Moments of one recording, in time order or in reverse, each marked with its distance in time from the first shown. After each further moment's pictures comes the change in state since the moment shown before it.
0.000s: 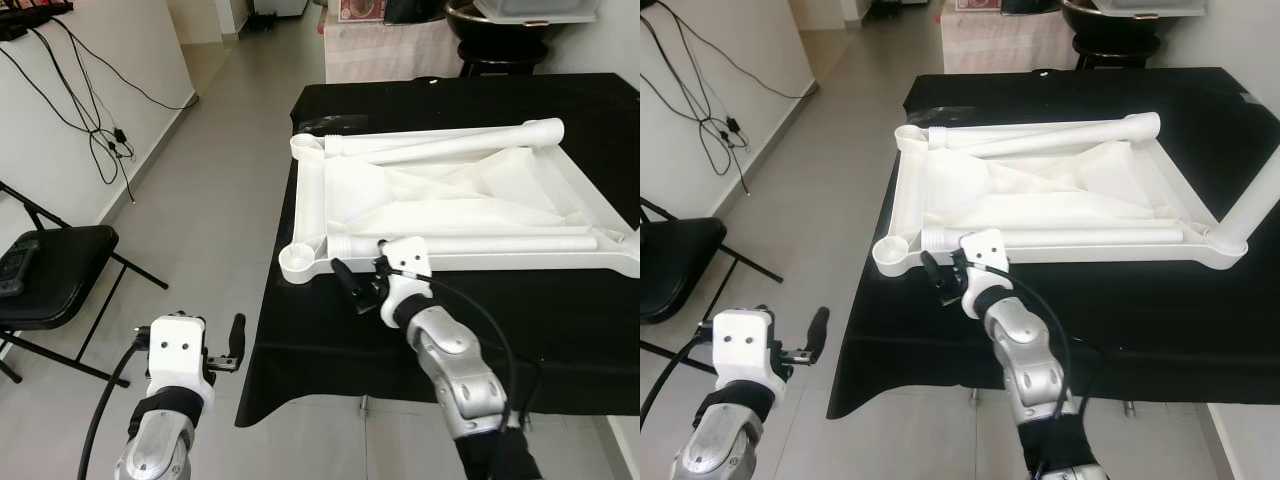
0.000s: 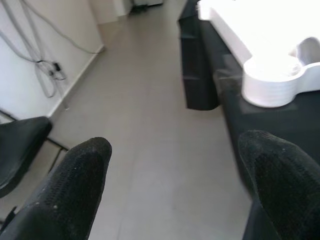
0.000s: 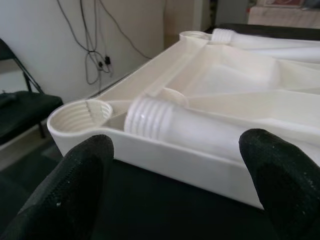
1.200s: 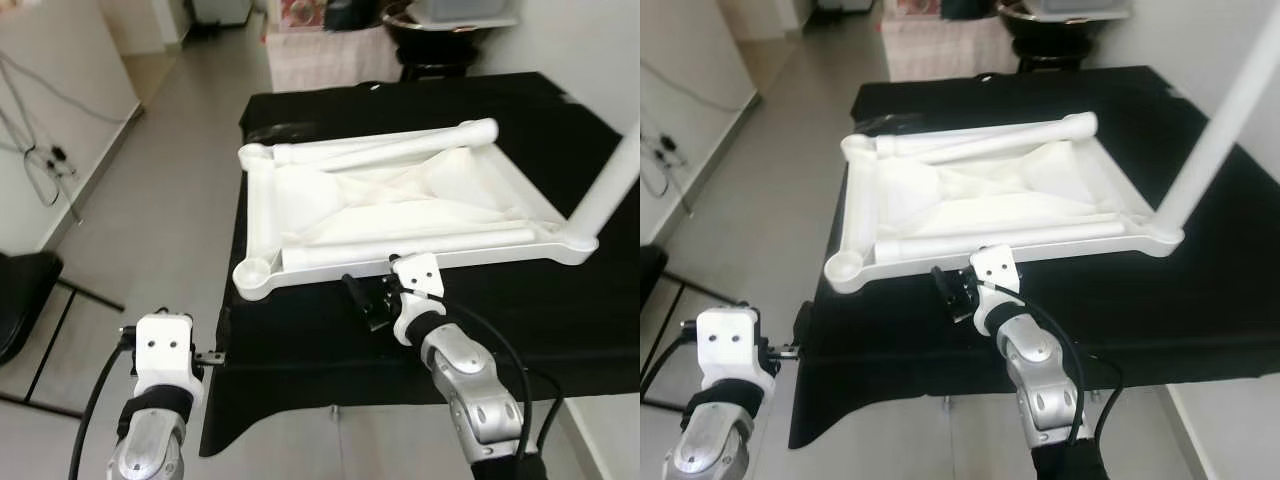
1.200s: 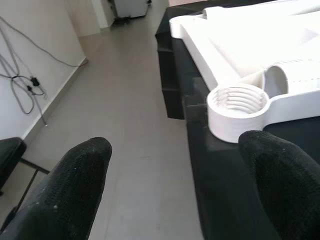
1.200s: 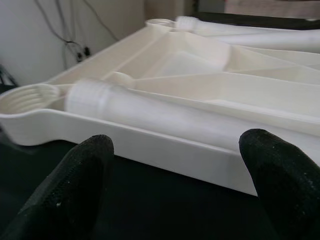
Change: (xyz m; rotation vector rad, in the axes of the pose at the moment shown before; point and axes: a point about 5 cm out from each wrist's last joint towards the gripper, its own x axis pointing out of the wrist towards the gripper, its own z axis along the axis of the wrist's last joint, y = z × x) left arm 0.012 0.001 0.004 -0.006 -0.043 0.015; right arm -0.001 0.002 -0.001 -0.003 0.027 0.023
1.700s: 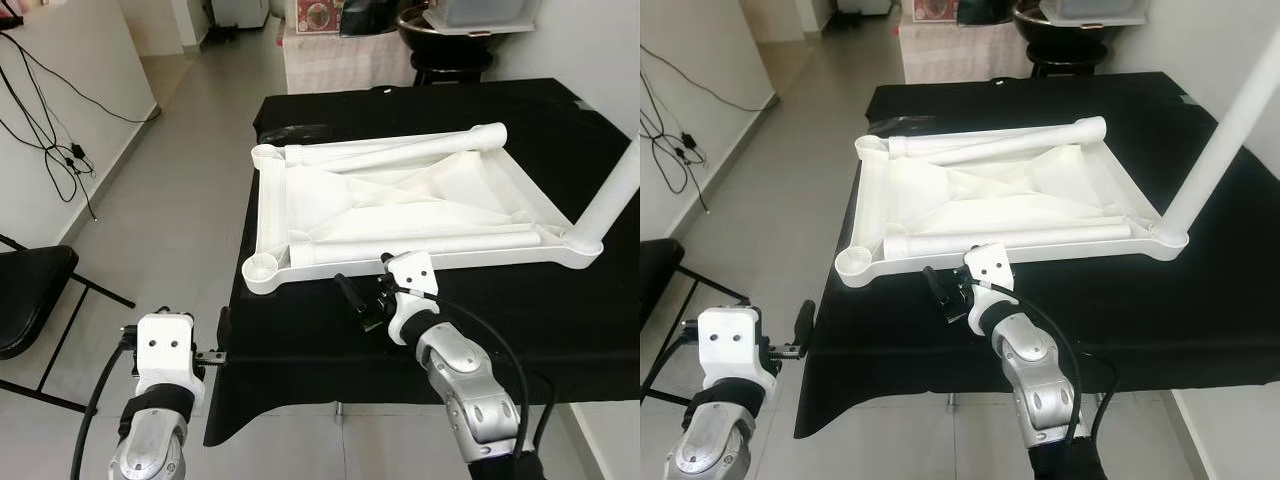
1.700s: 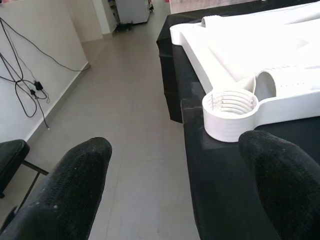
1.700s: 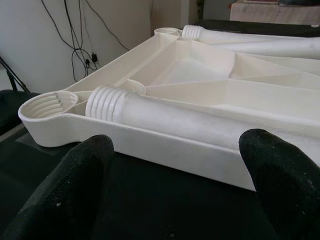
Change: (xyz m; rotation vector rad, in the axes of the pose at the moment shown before) left arm 0.000 0.000 0.000 0.000 0.001 -0.005; right arm 0.000 0.001 -0.001 0.021 0.005 0.015
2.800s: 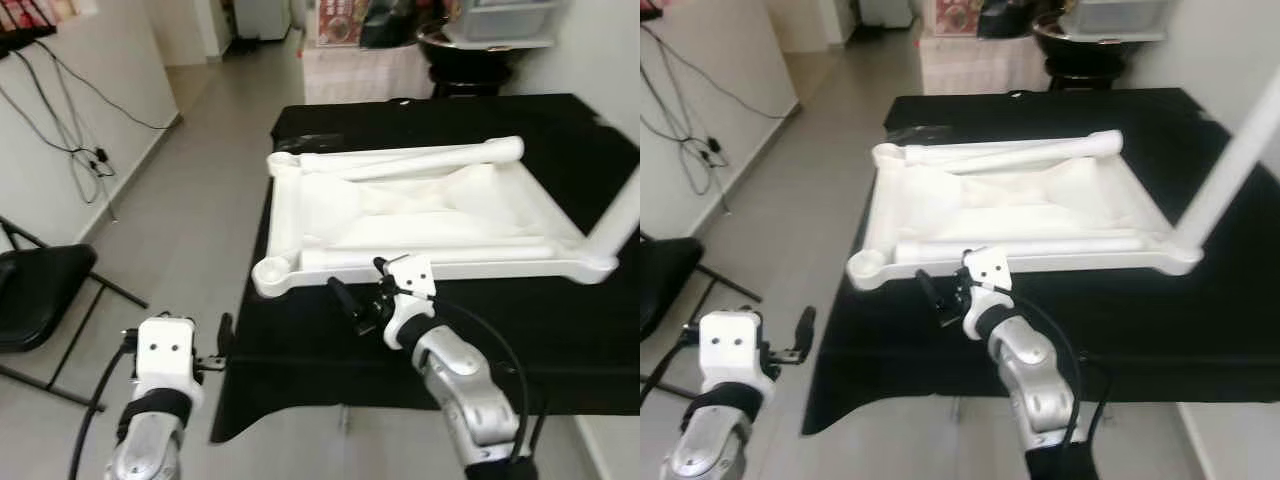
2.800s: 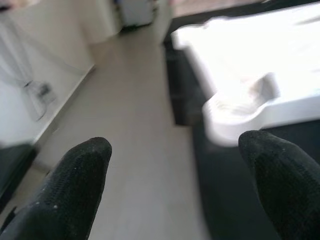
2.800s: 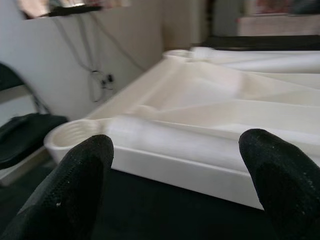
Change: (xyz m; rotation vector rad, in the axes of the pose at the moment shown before) left arm -0.001 0.000 -0.002 0.003 0.010 -0.012; right arm 0.001 0.006 0.004 0.077 -0.039 0.072
